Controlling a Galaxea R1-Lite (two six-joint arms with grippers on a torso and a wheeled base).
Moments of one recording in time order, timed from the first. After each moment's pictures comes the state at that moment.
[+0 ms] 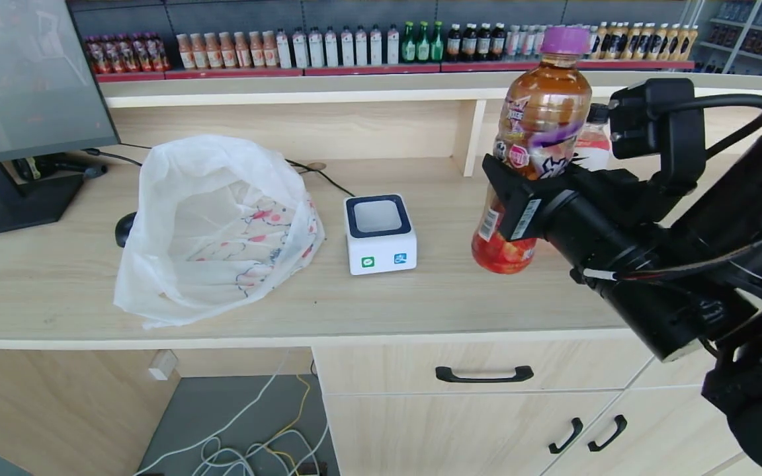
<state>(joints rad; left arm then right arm) 0.00 0.00 0.00 0.00 0.00 0.00 0.73 1.65 -0.80 -1.20 -0.40 -0.16</state>
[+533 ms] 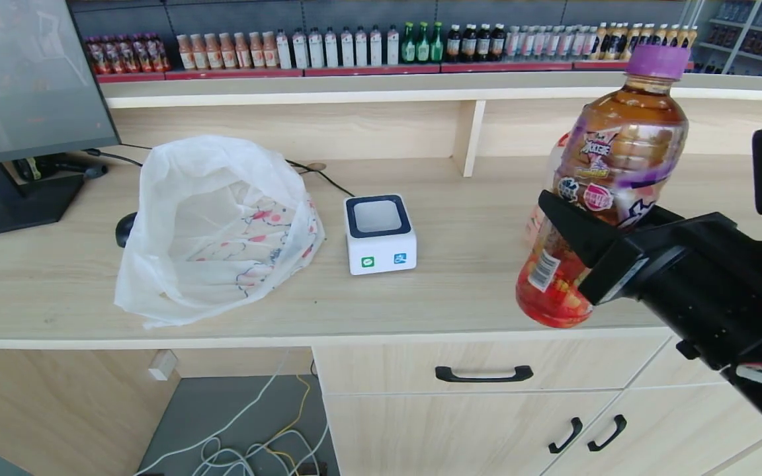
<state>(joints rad) 0.00 0.00 0.00 0.00 0.00 0.00 0.77 1.42 -0.53 -1.20 -0.38 -0.11</state>
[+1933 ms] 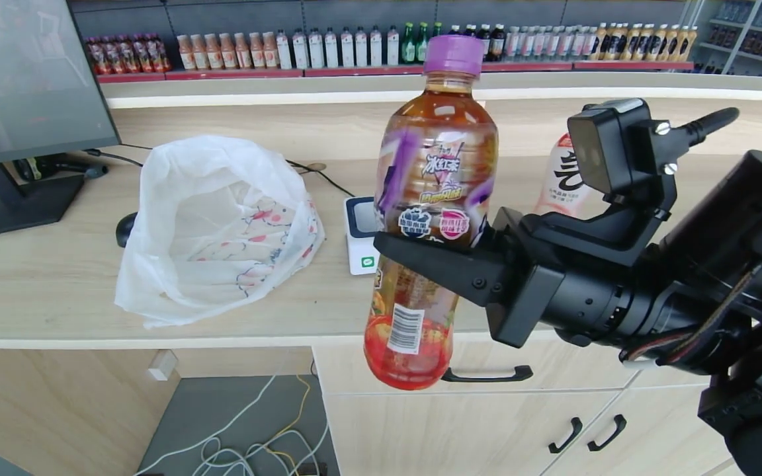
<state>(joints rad) 0.00 0.00 0.00 0.00 0.00 0.00 0.77 1.67 -0.79 -1.20 0.54 0.29</state>
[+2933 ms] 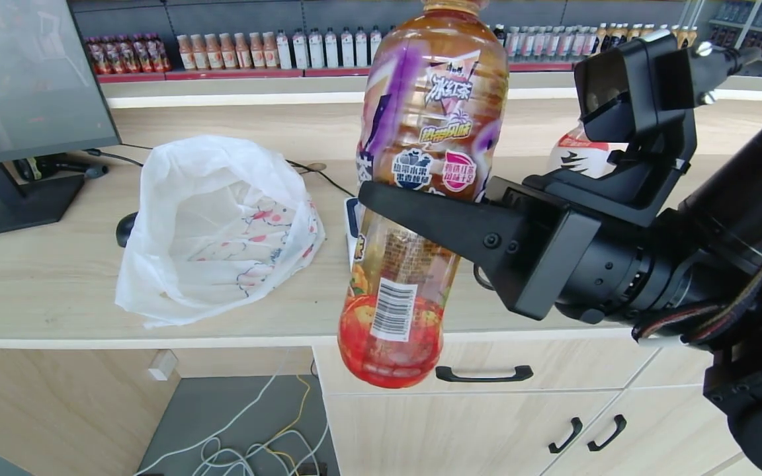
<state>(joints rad) 0.00 0.00 0.00 0.00 0.00 0.00 0.80 1.66 -0.88 -1.20 0.59 0.42</state>
